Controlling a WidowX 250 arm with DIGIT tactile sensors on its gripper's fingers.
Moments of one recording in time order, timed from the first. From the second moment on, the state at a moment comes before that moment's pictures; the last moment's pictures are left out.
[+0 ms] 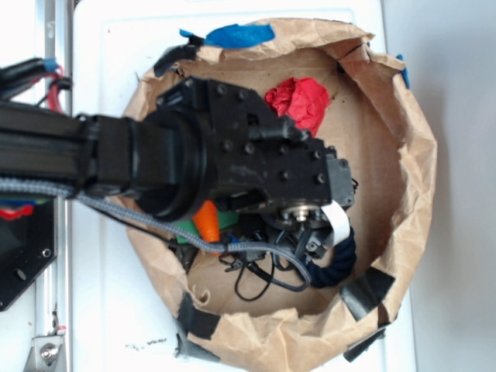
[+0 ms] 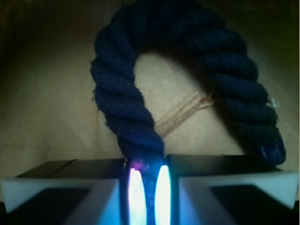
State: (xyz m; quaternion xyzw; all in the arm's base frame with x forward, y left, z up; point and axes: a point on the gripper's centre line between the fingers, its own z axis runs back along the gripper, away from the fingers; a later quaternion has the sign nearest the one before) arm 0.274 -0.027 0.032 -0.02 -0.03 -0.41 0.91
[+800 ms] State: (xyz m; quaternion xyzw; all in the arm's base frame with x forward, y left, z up) arm 0.271 -0.030 0.030 -0.02 -0.03 -0.42 0.91
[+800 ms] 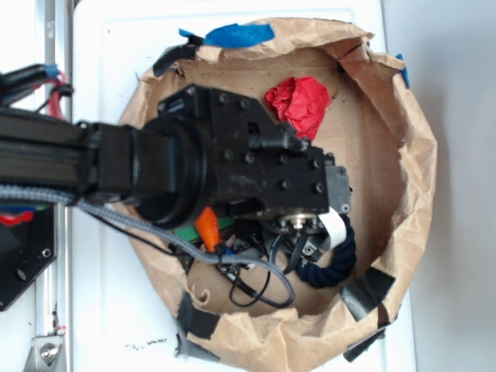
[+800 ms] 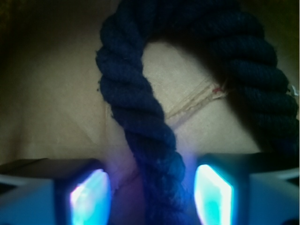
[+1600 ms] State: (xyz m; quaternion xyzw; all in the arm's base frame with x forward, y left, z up) arm 0.275 -0.032 0.022 -0.02 -0.02 -0.42 0.91
